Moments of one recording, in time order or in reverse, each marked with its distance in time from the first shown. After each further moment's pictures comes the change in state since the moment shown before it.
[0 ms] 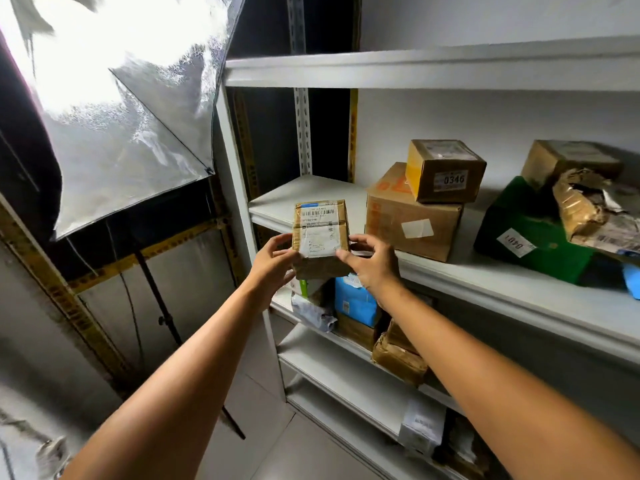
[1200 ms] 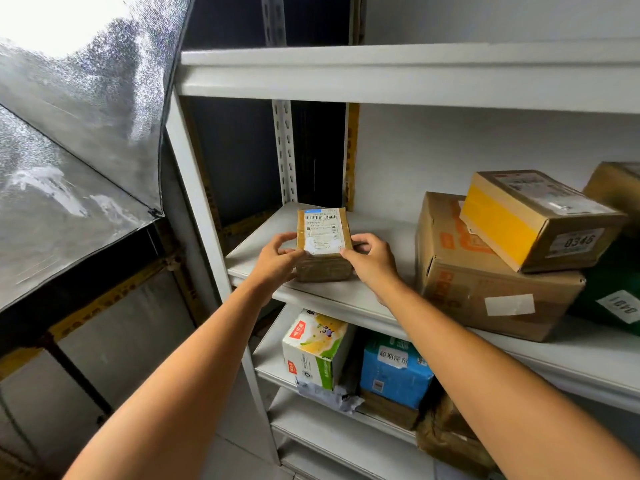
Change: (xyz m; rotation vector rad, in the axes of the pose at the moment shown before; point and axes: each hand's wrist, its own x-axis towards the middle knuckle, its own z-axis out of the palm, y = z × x) left_hand 0.282 0.026 -0.054 0.247 -0.206 -0.020; right_hand 0.228 0.041 0.107 -0.119 0.170 0.223
